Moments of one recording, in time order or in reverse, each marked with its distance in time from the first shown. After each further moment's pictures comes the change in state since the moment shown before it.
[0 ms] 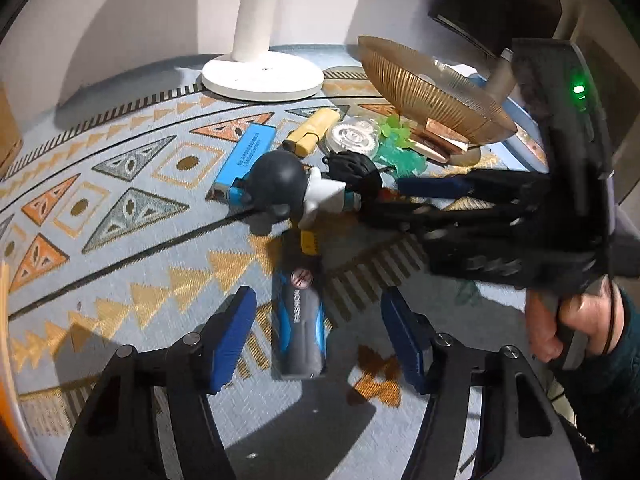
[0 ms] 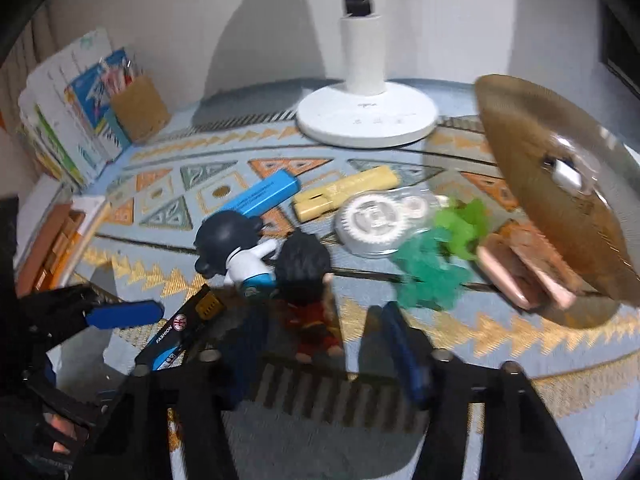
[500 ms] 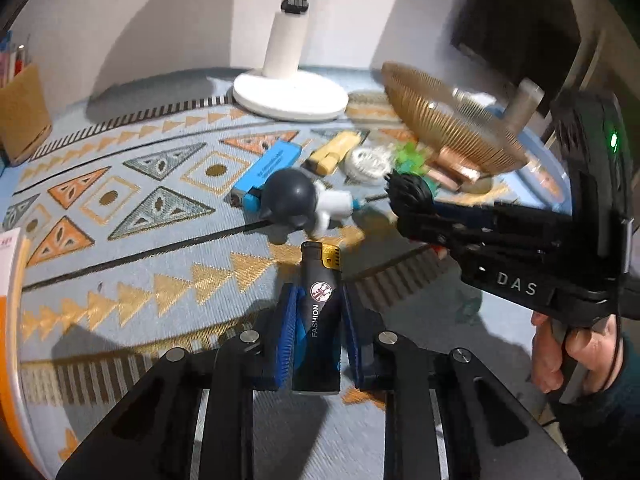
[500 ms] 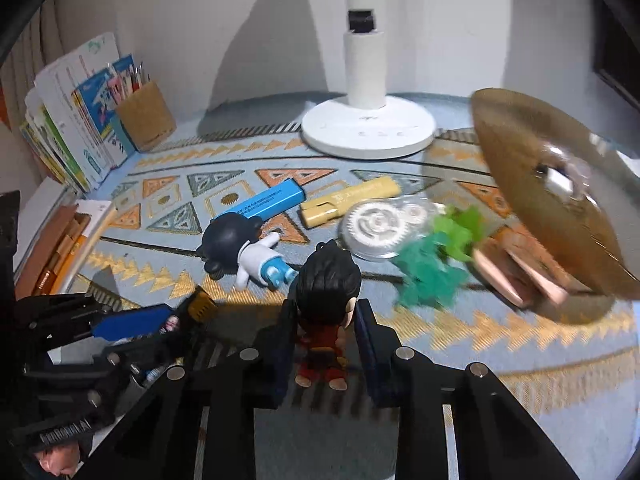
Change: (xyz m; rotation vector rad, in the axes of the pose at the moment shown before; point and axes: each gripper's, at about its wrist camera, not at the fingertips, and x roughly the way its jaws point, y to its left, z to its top) left arm -0.023 0.004 -0.008 -0.097 -0.103 0.037; right arm -0.021 0.000 -0.009 0.016 -0.075 -0.009
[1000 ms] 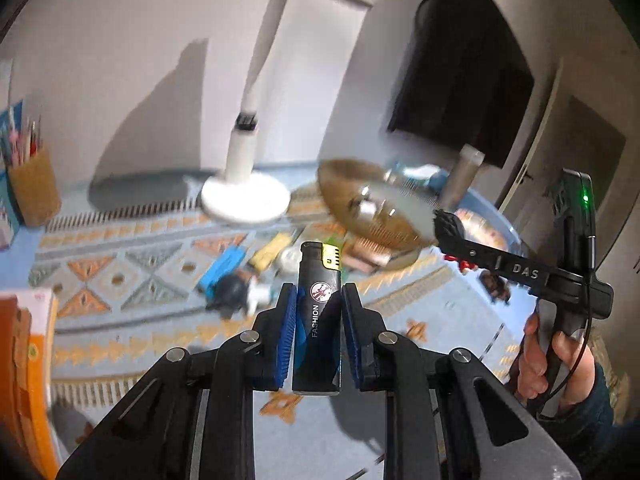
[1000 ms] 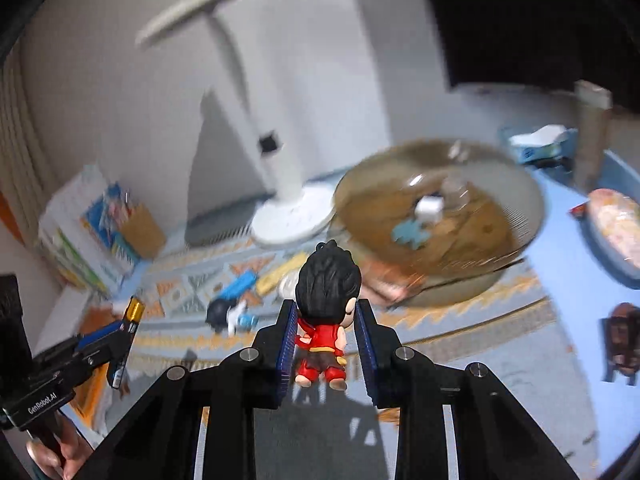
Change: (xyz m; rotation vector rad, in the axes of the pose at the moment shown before) left arm -0.098 -0.067 0.028 0.053 -0.257 -0.059; right arm -0.143 -0.074 -0.020 0.275 -0.264 -0.020
